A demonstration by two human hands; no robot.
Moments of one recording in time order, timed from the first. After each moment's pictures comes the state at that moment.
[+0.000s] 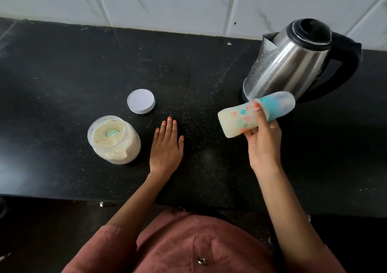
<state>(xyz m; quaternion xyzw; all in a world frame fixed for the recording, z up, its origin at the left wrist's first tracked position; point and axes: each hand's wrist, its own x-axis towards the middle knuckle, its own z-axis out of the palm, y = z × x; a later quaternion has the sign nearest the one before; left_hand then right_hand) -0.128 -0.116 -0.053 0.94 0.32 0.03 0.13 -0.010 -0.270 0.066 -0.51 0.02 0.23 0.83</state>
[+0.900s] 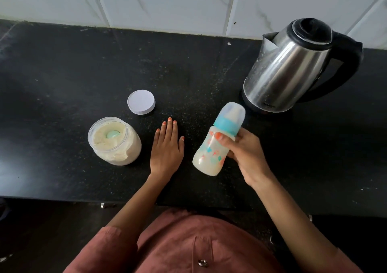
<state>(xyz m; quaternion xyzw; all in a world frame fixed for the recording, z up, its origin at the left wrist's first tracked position) -0.127 -0.114 -0.054 0.94 0.32 0.03 0.14 -0.035 -0.271 0.058 -0.64 -0.10 0.35 0.68</state>
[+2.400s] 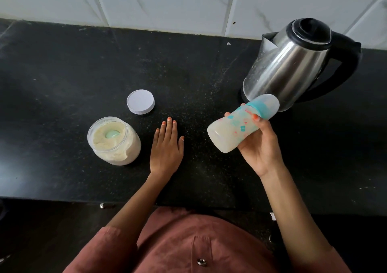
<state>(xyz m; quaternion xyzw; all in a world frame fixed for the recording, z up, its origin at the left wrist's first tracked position) -0.127 -0.115 -0.053 0.94 0.32 0.03 0.13 -0.008 -0.277 0.065 -0.37 -0.06 0.44 0.82</state>
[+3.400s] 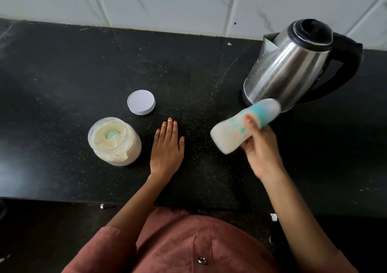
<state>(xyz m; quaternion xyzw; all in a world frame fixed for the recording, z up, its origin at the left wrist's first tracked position) -0.128 -0.115 -0.053 0.94 0.32 0.03 0.13 -0.008 -0.280 0.053 -0.52 0.01 0.31 0.79</state>
